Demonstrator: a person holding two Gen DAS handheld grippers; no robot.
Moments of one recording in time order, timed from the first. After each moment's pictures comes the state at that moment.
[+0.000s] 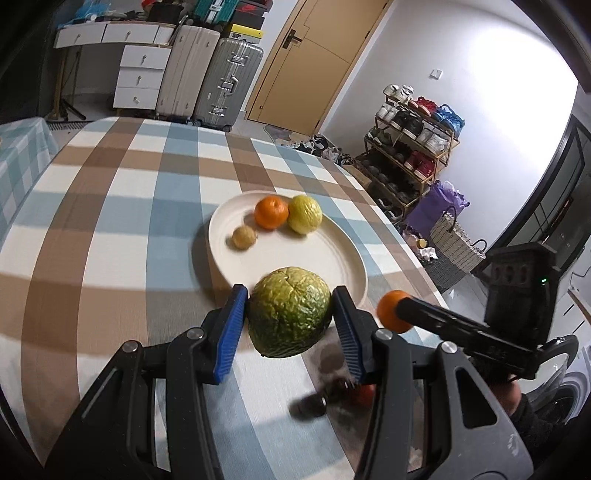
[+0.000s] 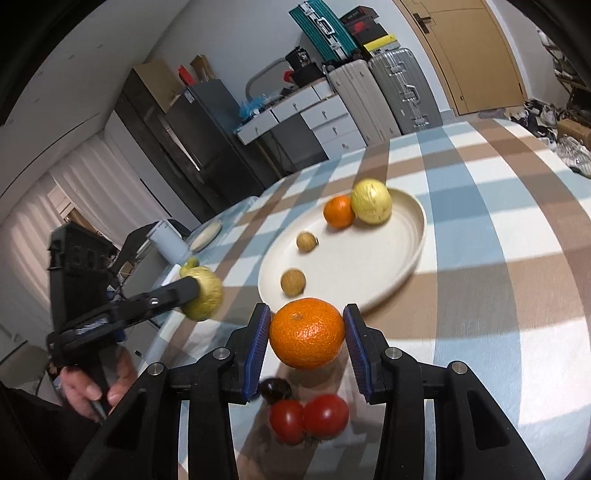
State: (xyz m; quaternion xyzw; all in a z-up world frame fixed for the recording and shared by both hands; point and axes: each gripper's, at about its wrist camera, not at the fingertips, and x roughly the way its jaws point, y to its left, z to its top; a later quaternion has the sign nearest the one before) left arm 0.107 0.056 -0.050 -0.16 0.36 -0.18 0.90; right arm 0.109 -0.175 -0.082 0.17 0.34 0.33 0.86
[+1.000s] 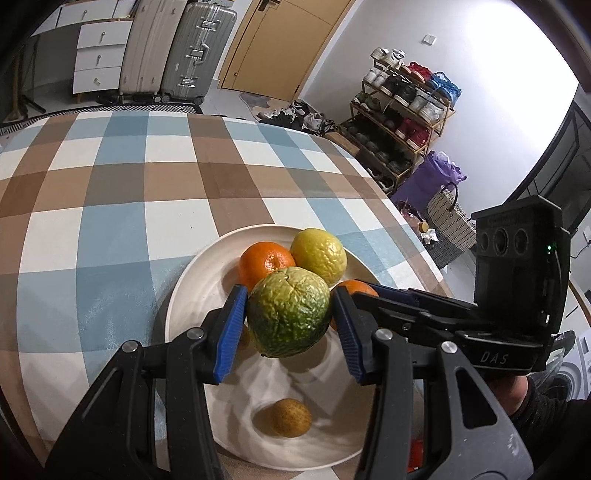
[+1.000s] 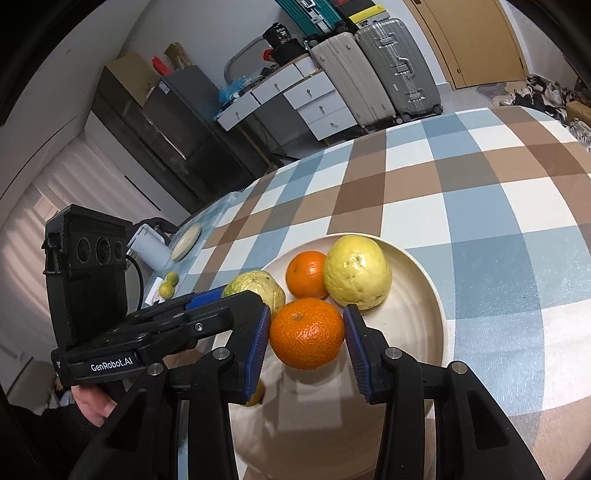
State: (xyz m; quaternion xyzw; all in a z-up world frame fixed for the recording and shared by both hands) left arm 0.272 0.023 -0.089 -0.14 0.42 -0.23 0.86; right arm 0.250 -0.144 -0.088 0.17 0.40 0.32 0.84
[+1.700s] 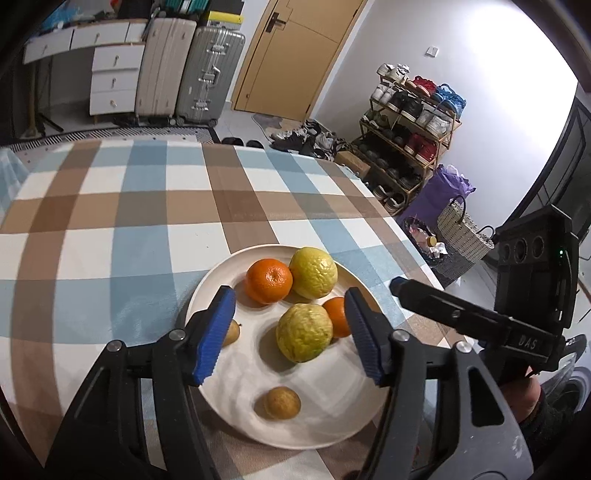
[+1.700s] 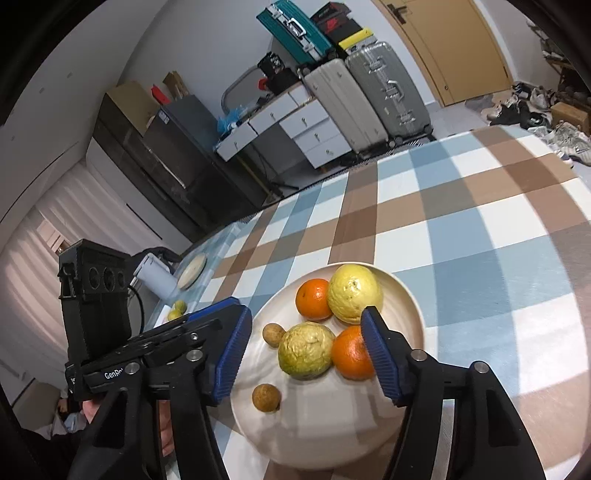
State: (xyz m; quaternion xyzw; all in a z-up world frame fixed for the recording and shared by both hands) left arm 0.237 0.027 -0.049 -0.12 0.39 -0.20 0.89; right arm 0.226 -0.169 -0.060 0.21 0.35 0.31 0.86
